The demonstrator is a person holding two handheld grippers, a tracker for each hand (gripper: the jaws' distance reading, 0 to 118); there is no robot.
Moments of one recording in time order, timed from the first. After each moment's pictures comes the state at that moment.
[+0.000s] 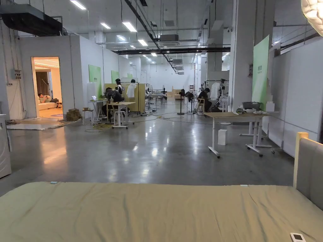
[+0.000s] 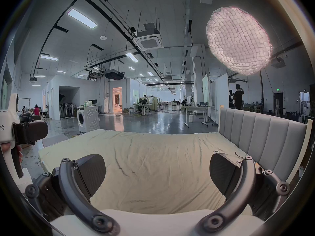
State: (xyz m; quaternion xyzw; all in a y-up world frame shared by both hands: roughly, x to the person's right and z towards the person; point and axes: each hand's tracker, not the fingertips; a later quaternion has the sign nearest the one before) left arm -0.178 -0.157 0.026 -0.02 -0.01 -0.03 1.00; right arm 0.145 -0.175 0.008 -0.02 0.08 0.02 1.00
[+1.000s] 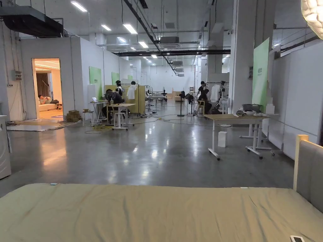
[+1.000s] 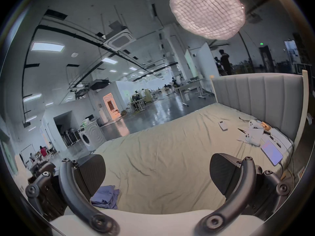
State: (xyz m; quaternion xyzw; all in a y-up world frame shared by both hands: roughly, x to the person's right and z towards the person) left arm -0.179 -0.148 0.032 -0.01 -0.01 0.00 1.00; right arm 0.151 -0.139 0.006 -0.11 0.05 -0.17 0.98
